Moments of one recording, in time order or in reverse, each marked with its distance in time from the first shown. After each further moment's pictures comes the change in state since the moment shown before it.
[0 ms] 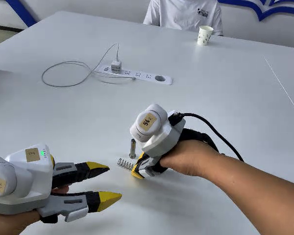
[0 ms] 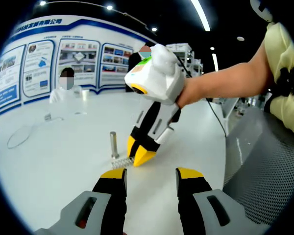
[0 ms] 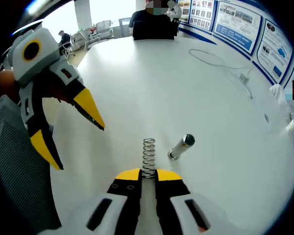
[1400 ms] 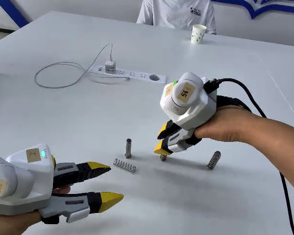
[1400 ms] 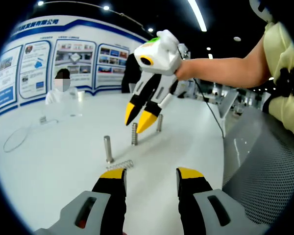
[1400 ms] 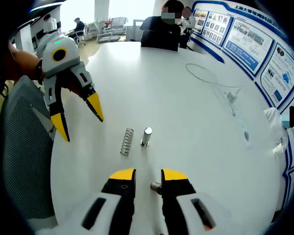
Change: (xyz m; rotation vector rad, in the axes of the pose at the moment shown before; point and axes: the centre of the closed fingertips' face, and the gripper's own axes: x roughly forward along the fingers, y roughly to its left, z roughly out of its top) left arm 0.009 -0.007 0.006 0.012 -0.006 -0.035; right arm -0.067 -0.036 0.000 -0.180 -0.017 -0.035
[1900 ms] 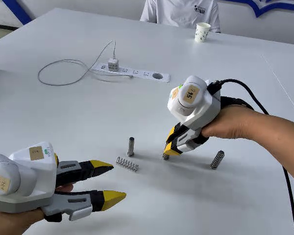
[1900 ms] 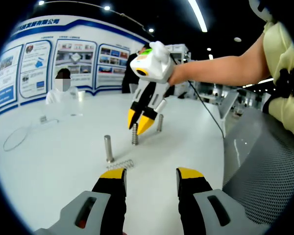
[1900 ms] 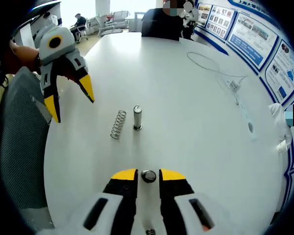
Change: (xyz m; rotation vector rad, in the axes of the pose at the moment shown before) left arm 0.000 0.000 0.000 -0.005 -0.004 0.001; right arm 0.008 -0.019 -0.032 -0.006 0.063 0.039
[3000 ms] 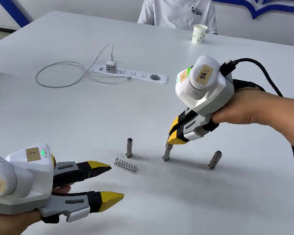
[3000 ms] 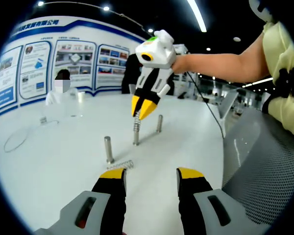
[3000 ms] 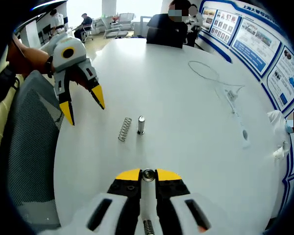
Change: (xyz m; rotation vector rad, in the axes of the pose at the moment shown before) left arm -0.001 0.001 0.001 0.006 -0.002 -0.002; right arm -0.033 0.002 0.013 -0.040 -0.017 0.022
